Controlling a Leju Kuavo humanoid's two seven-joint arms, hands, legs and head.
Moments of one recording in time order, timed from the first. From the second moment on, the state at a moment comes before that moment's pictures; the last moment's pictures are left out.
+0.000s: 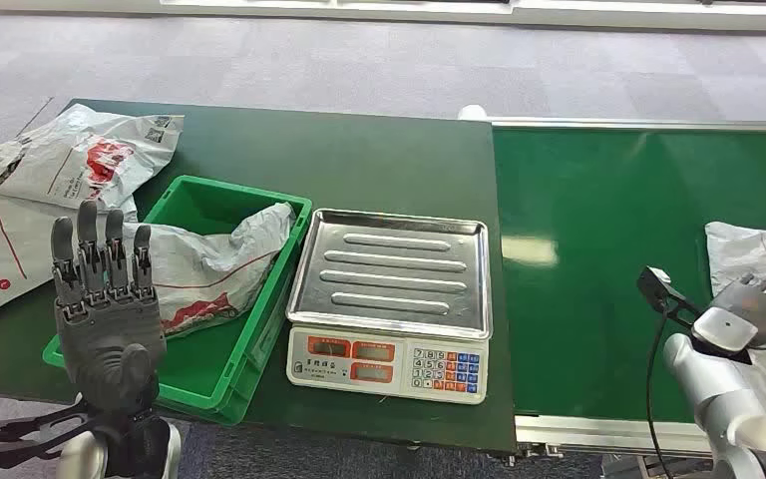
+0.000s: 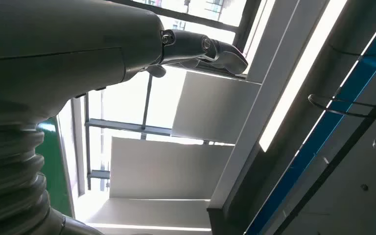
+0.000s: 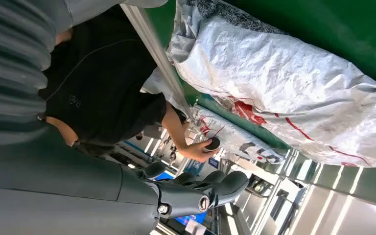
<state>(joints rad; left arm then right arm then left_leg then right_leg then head) 0.03 -0.26 0.00 -1.81 0.33 -0.53 -0.62 -0.64 -0.42 -0.05 -0.35 1.57 -0.19 0.47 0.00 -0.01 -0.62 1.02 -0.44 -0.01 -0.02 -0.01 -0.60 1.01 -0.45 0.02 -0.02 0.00</state>
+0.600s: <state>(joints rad) 0.04 -0.27 0.04 -1.82 0.26 -0.51 -0.65 -0.34 -0.24 -0.04 -1.00 1.57 0.09 0.43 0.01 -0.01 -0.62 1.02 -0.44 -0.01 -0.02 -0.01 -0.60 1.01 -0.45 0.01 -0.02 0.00</state>
